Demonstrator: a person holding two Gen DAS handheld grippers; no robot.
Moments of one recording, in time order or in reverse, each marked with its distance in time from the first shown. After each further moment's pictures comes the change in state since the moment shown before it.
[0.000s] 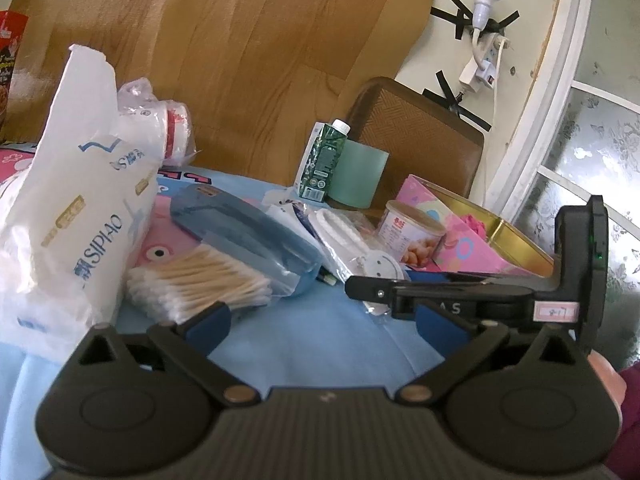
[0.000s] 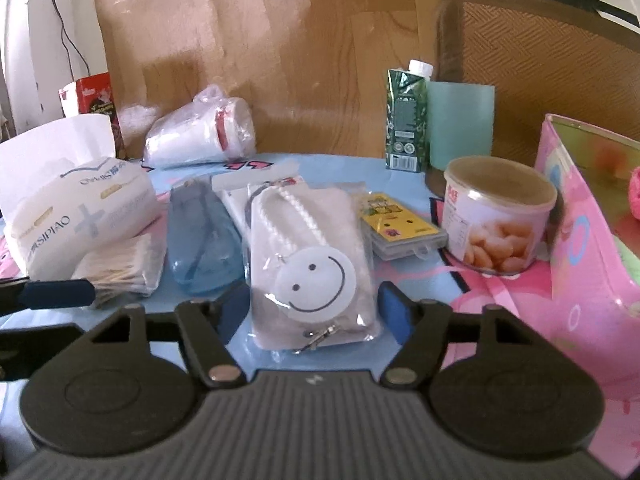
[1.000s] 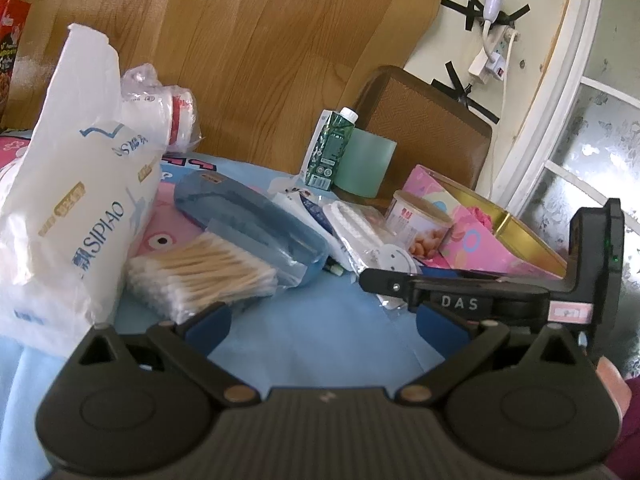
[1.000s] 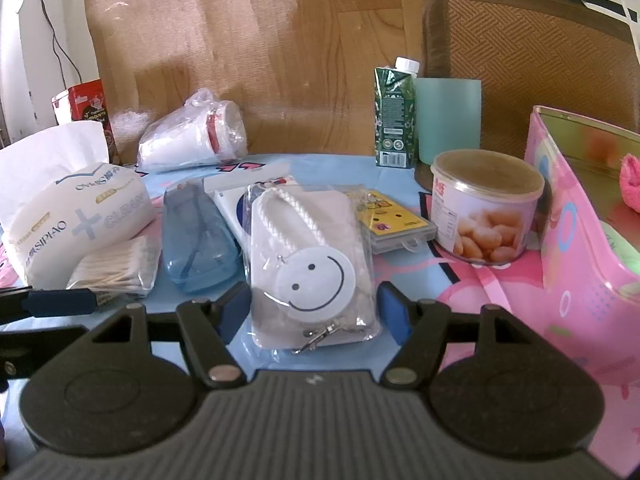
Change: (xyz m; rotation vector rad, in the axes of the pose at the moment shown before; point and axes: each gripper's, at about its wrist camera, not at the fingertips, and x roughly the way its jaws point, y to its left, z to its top) left arm 0.008 0.006 0.002 -0.012 0.042 0.014; right arm -0.003 -0.002 -0.001 0.034 -0.008 -0.019
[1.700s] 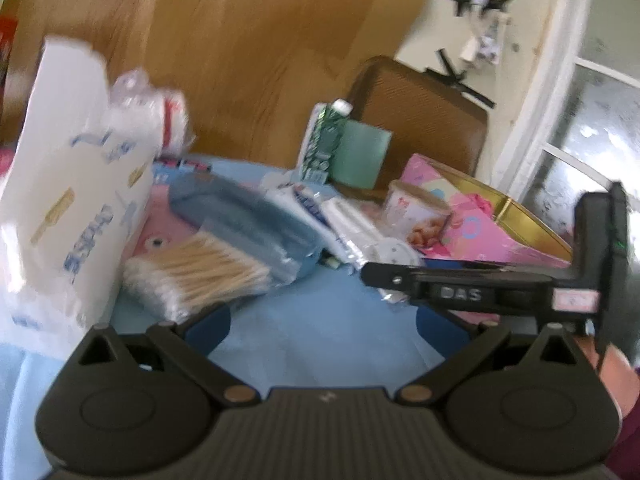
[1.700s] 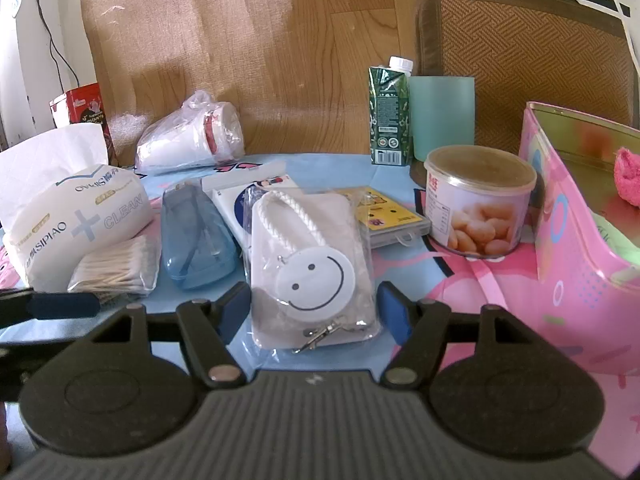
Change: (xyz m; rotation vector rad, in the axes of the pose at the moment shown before) left arm -0.001 -0.011 -0.001 0.081 0.003 0.011; right arm -0.003 -0.002 -0.003 0.010 -0.004 -0.002
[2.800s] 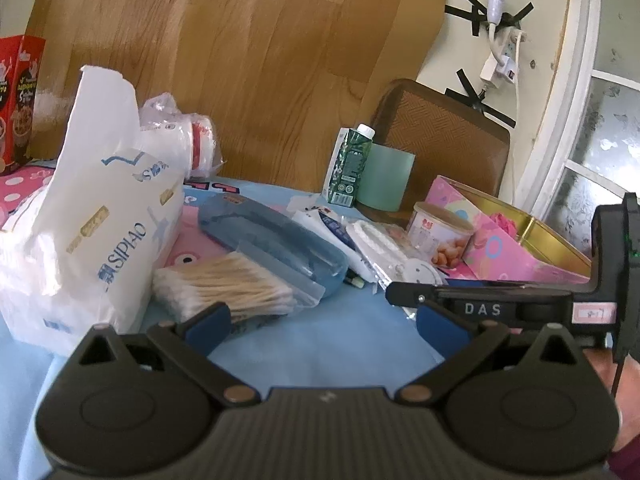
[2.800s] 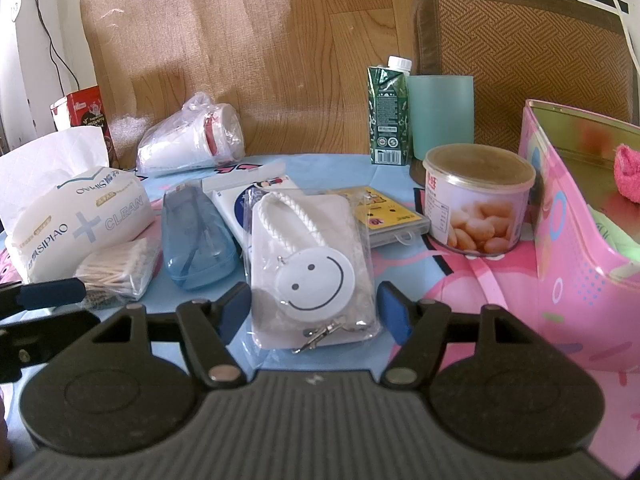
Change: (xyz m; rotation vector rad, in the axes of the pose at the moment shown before) left arm -0.008 0.003 -0.001 -0.025 -0.060 0.088; right arm -0.002 -0.001 0.000 0.009 -0.002 0.001
